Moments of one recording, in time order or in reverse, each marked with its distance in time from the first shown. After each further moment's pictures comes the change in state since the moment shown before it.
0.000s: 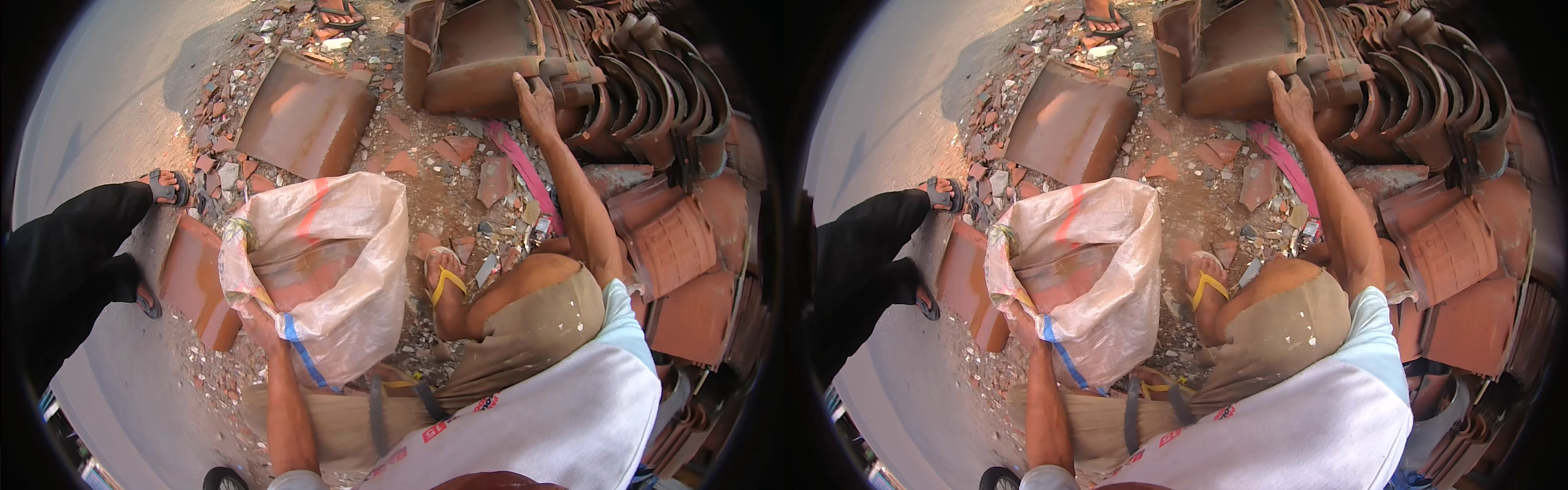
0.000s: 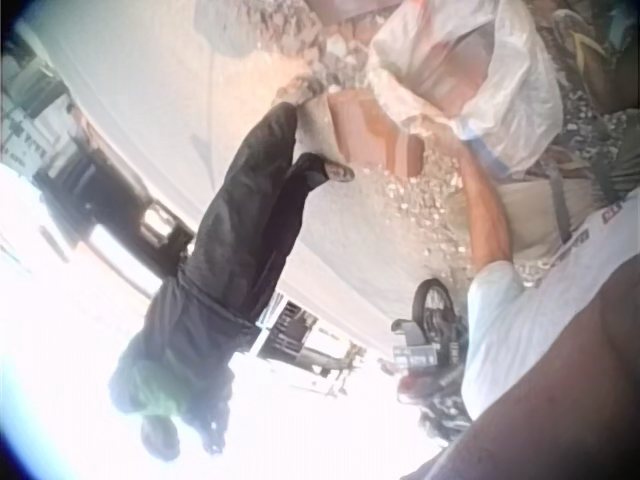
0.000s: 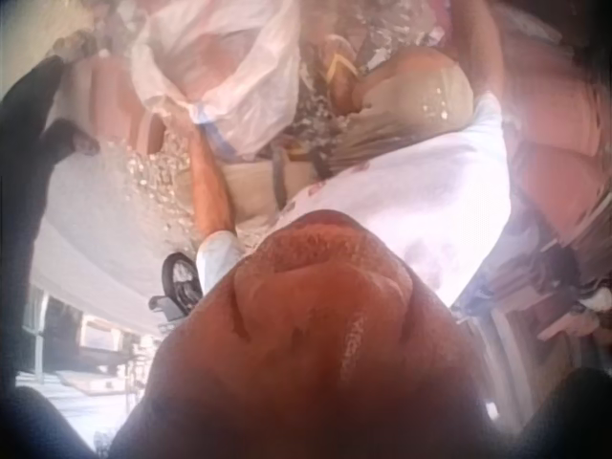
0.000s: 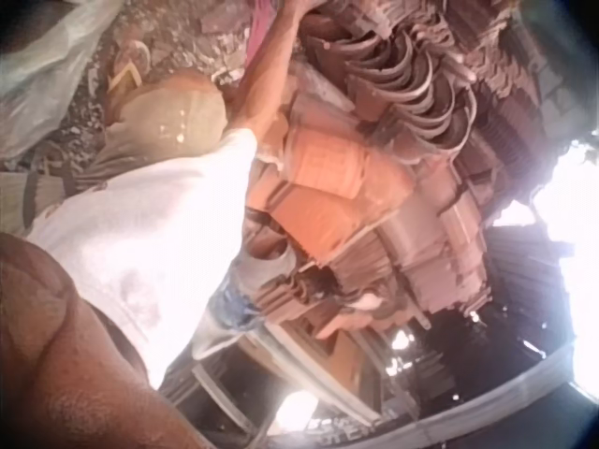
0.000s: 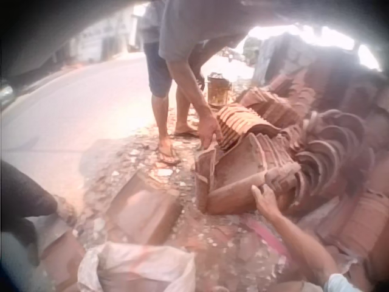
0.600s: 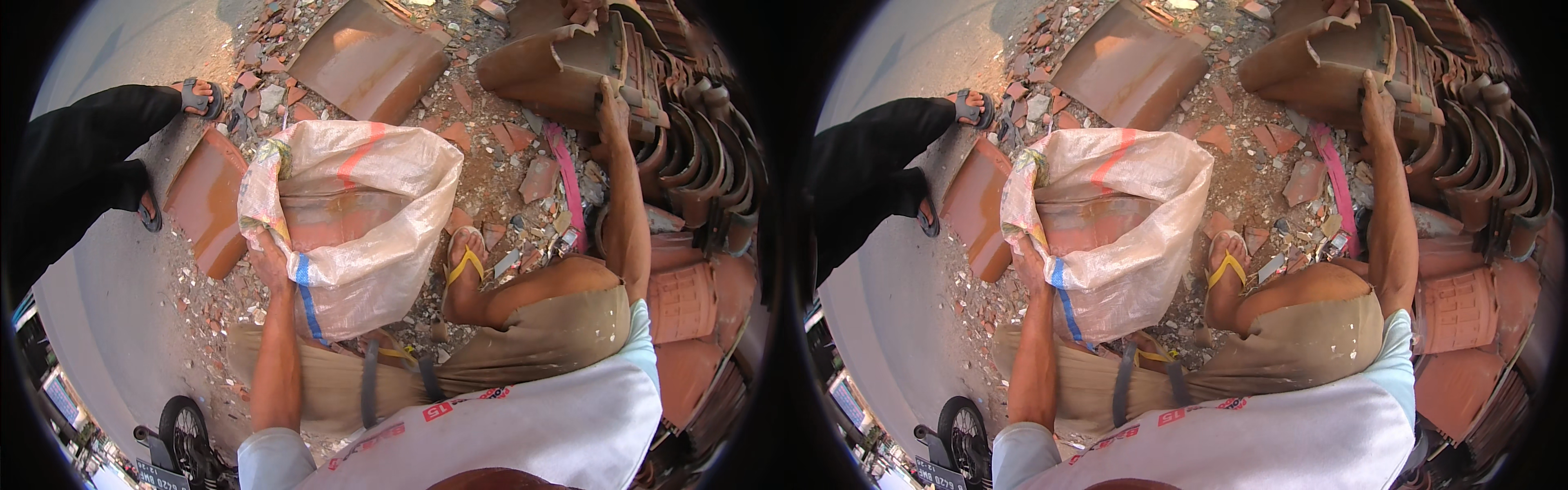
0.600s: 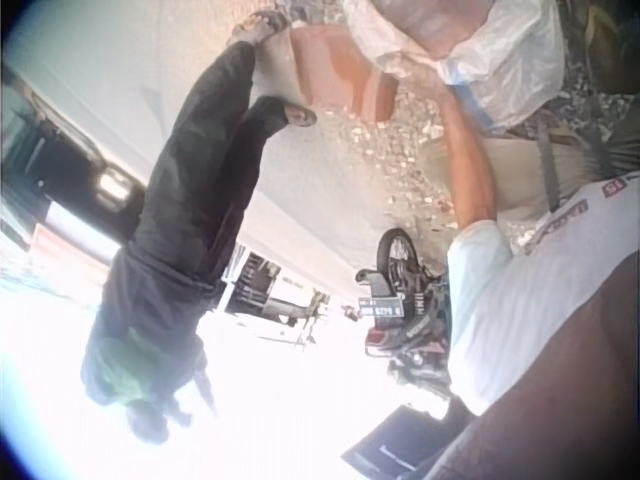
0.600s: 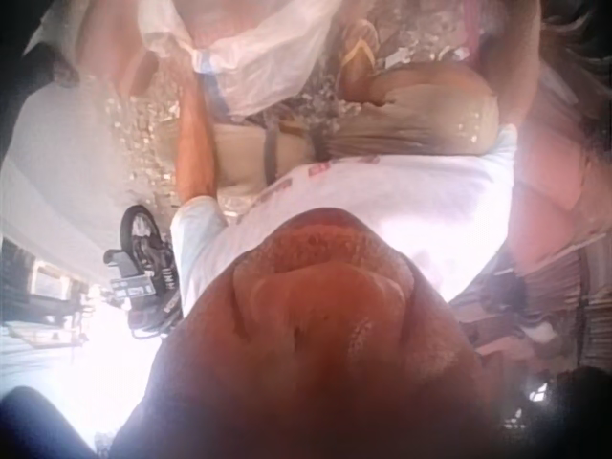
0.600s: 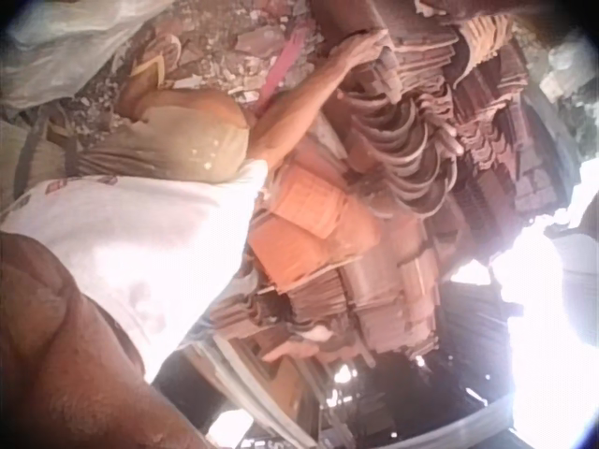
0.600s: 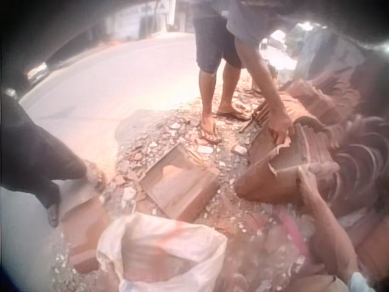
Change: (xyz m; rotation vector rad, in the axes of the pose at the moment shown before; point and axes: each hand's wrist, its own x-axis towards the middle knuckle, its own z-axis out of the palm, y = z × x) left_hand 0.008 -0.008 -0.003 -0.152 0.073 -0.211; right_hand 0.037 0.000 0.010 0.317 -0.142 0.321
